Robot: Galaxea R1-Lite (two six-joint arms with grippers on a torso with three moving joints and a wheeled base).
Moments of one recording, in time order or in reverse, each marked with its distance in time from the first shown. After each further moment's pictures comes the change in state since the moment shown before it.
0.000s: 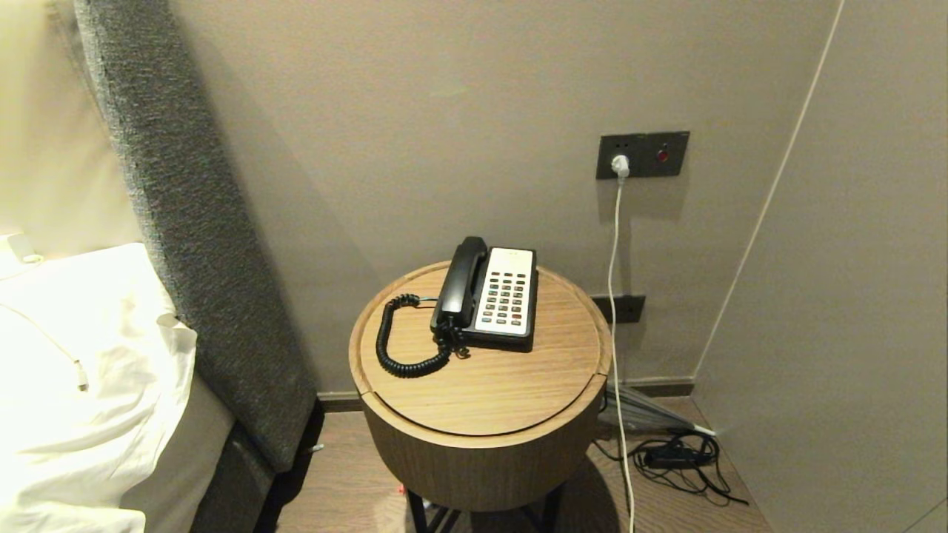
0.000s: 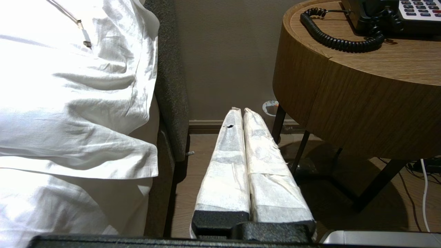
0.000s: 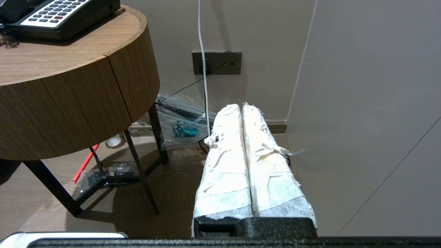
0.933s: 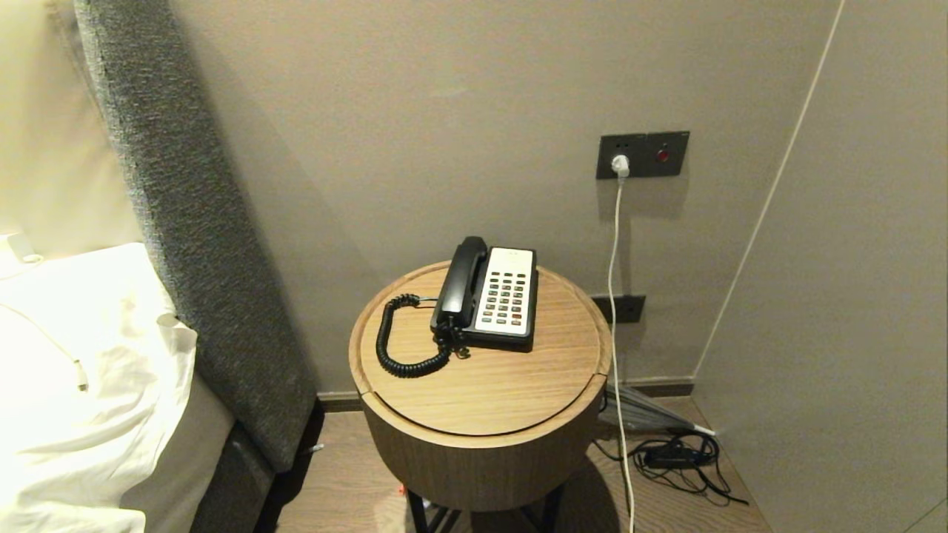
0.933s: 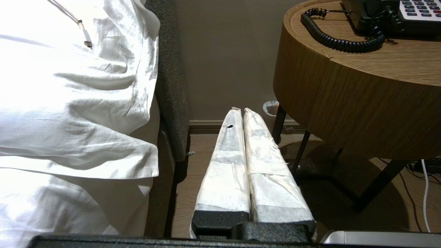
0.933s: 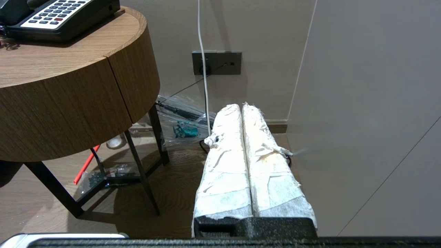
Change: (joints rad) left arm 0.000 0.000 0.000 0.000 0.002 0.000; right arm 0.000 0.000 0.000 0.000 -0.002 0.004
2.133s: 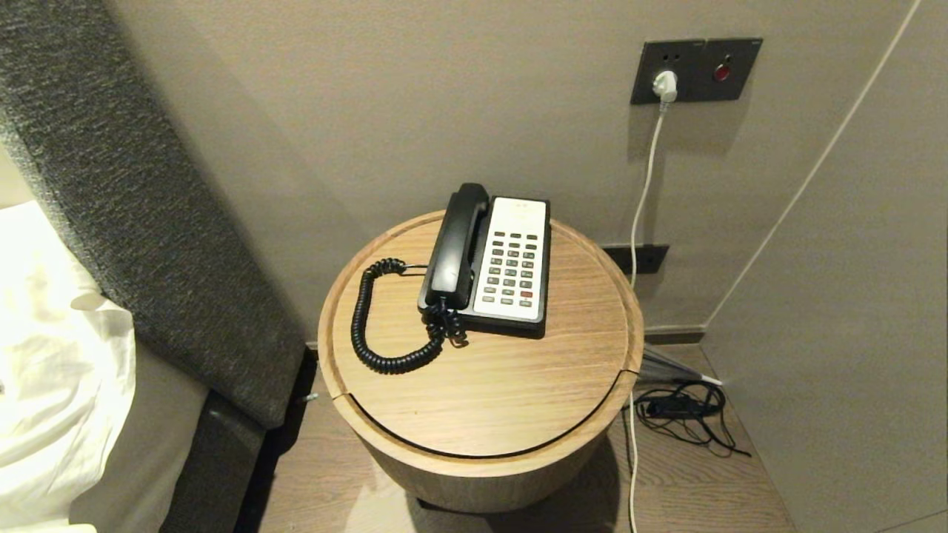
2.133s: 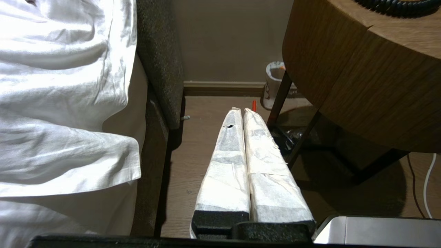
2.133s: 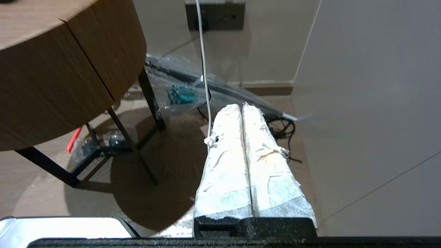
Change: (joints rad) left arm 0.001 0.000 -0.001 0.001 0.000 -0.027; right arm 0.000 0.000 0.000 0.000 0.000 0.000
